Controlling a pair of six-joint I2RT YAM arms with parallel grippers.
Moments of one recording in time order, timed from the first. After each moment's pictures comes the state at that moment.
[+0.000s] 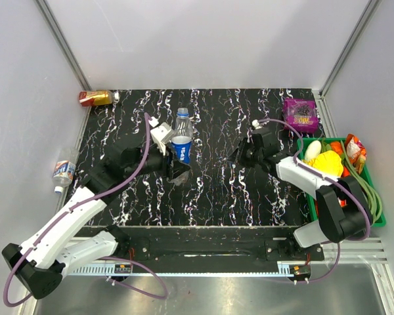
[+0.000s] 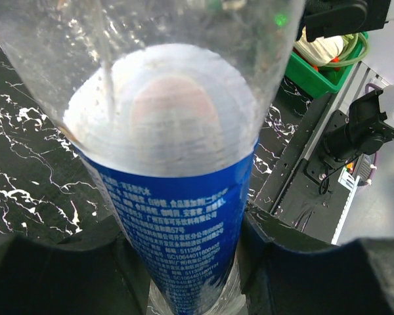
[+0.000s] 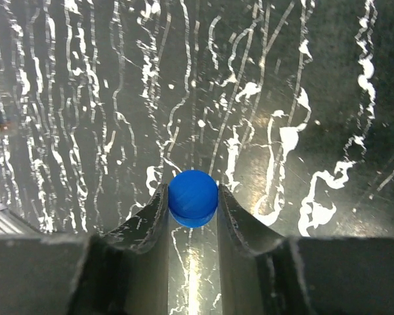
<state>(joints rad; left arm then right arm) -0.64 0.92 0.97 -0.40 0.40 -0.17 0.42 1.46 0.83 -0.06 -0.23 0.68</state>
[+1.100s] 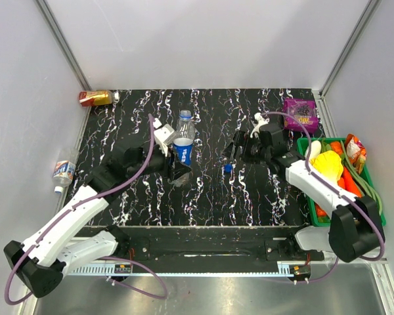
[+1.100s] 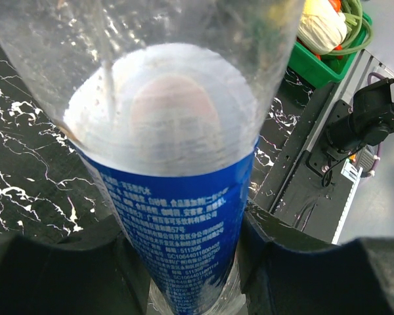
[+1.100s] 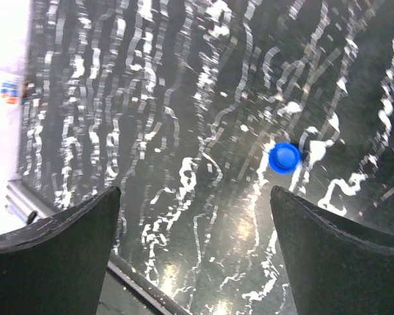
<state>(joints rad) -0.64 0.92 0.95 -0.40 0.41 -0.15 0.41 1.31 0.84 -0.13 -0.26 0.58</state>
